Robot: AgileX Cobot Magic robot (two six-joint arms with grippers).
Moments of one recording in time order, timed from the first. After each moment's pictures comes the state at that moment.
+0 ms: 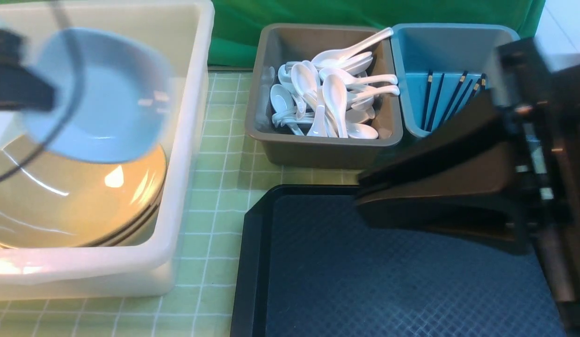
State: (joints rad) right arm 0.64 1.10 -1.19 0.83 0.81 -0.99; left arm 0.41 1.30 -1.28 -0.60 1.24 0.48
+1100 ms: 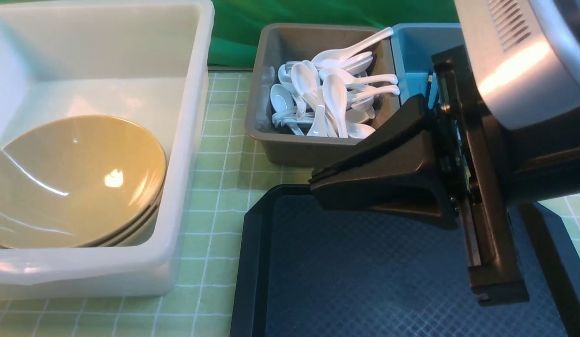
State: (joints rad) right arm 0.64 1.17 -1.19 0.86 0.76 -1.04; left arm 0.69 1.58 -1.27 -0.12 1.04 0.00
